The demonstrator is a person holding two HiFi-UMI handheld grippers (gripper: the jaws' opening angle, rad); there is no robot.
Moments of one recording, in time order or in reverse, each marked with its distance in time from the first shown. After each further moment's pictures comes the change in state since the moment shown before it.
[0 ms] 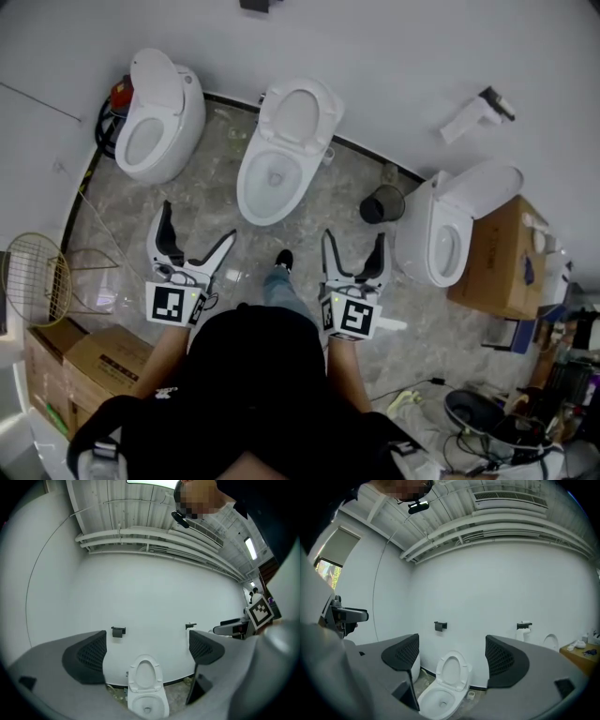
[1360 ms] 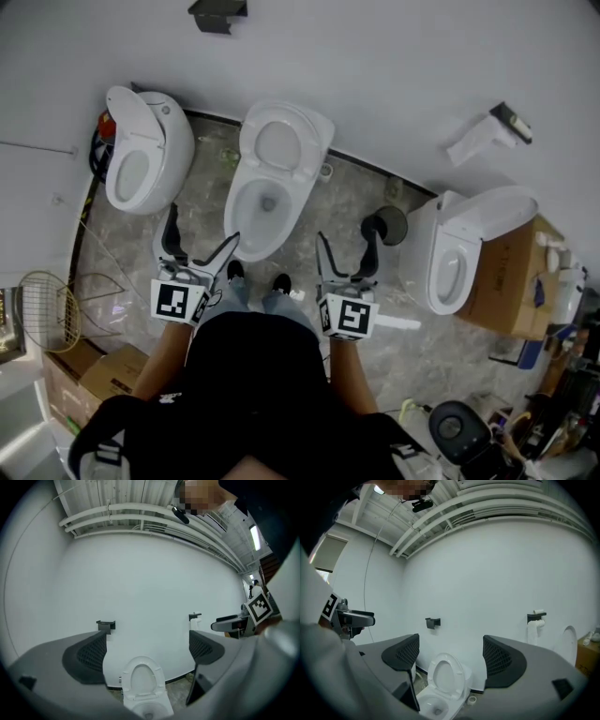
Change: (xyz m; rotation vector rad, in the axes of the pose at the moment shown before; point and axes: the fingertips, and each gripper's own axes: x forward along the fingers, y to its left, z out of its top) left arm 0.227 -0.009 -0.041 0.033 0.127 -0.051; right arm 0.186 -0.102 -0.030 0.062 0.068 0.049
